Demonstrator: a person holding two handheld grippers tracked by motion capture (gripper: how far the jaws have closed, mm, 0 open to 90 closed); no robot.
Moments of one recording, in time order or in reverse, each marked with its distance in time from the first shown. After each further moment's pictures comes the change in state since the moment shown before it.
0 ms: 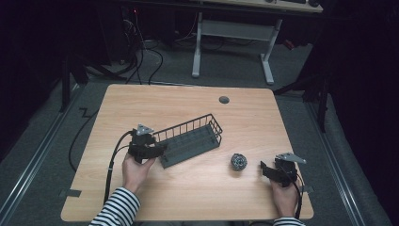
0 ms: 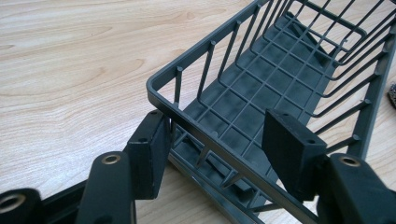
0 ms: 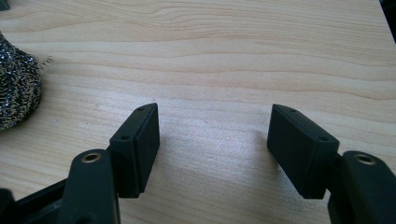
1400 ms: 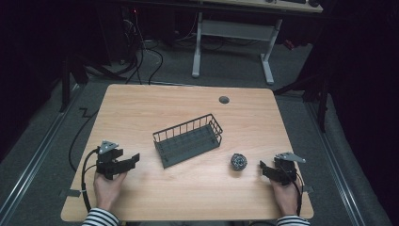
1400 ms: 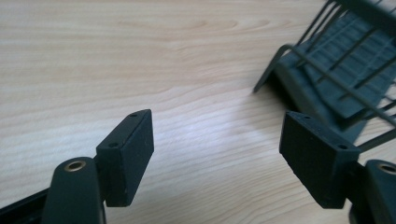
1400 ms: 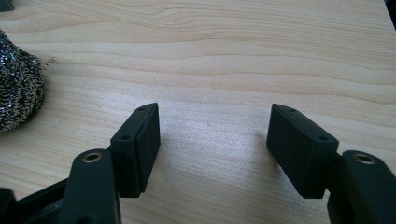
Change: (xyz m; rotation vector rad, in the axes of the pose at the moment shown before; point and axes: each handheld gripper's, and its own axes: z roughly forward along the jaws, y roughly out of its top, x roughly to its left) left arm 0.064 -0.073 -0.043 -0.065 0.114 -0.138; right arm 0.000 0.001 0.001 -0.002 0.011 -0.005
